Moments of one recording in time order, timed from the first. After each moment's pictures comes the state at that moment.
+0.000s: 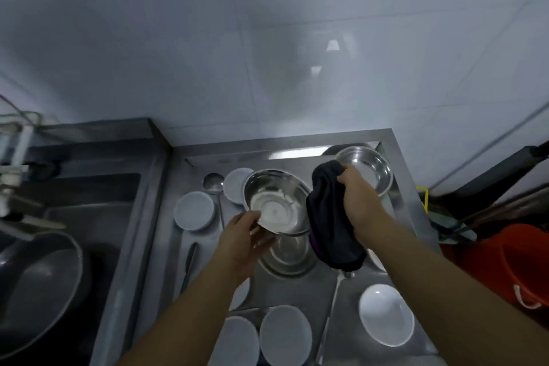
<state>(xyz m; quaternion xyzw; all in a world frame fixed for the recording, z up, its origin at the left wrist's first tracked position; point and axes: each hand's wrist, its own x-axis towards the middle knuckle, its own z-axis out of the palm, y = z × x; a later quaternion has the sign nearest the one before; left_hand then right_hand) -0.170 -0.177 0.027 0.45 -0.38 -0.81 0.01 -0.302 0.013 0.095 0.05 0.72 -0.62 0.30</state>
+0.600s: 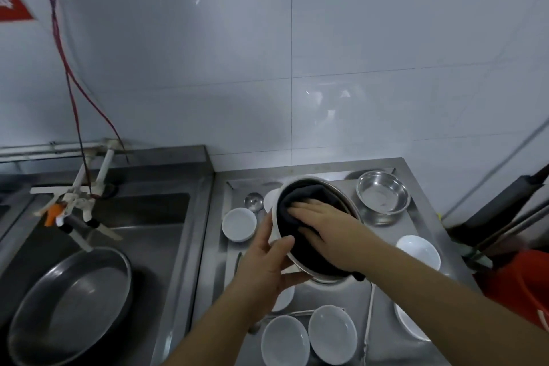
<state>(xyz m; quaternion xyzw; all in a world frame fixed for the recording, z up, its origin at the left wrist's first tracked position) -0.029 -0.206 0.134 0.17 -0.50 -0.85 -0.02 -0.160 -0.057 0.167 -0.47 0.84 -0.22 0.13</state>
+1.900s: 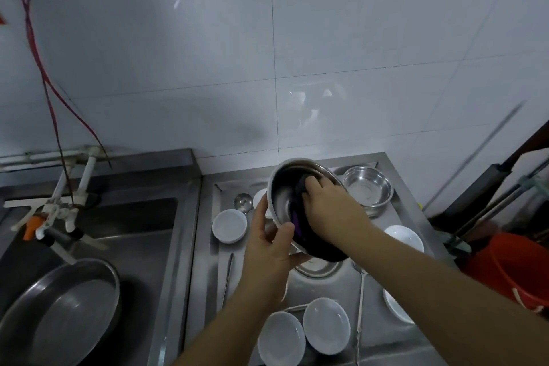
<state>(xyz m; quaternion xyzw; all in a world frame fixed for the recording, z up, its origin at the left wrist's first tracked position) -0.041 -0.175 0.155 0.17 -0.53 -0.82 0.10 -0.169 -0.072 0.172 -0.26 0.95 -0.16 0.06</state>
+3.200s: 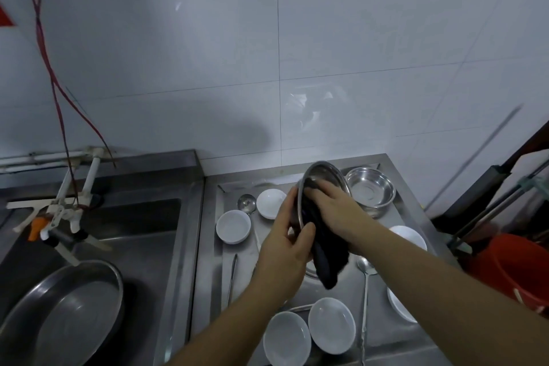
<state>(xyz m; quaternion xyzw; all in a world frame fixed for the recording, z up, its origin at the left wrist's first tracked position) -0.043 -0.181 0.152 0.08 -0.65 -0.75 0.07 -0.148 -0.070 0.193 -0.08 0.77 -0.58 0.25</state>
